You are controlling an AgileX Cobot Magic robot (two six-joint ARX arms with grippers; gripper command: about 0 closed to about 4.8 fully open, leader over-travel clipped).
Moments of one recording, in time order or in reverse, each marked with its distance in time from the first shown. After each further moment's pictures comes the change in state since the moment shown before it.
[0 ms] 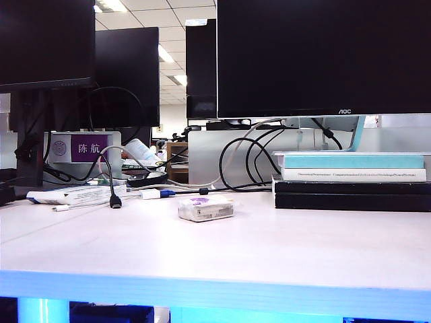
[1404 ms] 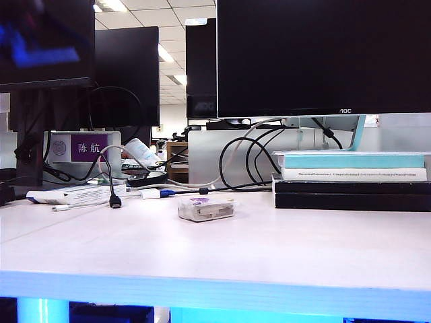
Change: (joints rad) left arm 0.000 1.153 0.458 0.782 0.583 0.117; right arm 0.000 0.666 0.495 0.122 -0.212 0.009
